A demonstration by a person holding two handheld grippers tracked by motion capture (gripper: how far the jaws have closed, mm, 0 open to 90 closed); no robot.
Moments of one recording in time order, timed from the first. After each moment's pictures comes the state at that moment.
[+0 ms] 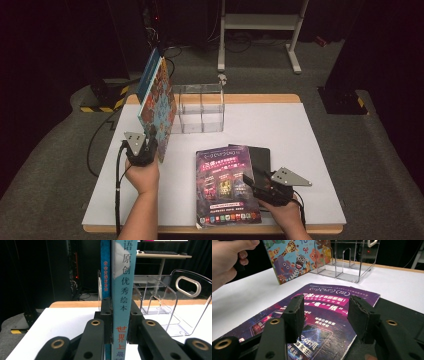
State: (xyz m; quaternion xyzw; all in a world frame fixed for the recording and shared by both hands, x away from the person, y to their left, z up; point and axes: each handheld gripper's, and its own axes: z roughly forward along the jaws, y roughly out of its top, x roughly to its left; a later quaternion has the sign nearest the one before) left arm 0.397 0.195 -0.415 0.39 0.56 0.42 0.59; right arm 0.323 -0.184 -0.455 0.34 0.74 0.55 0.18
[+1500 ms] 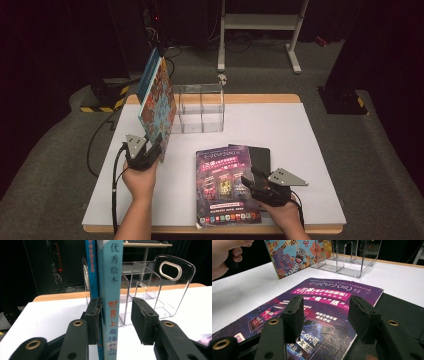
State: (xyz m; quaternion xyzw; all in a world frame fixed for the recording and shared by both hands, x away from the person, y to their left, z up) left arm 0.385 0.200 -0.424 0.44 0.55 0.37 0.60; right arm 0.324 -0.180 -0.460 0.34 0.75 0.54 0.18
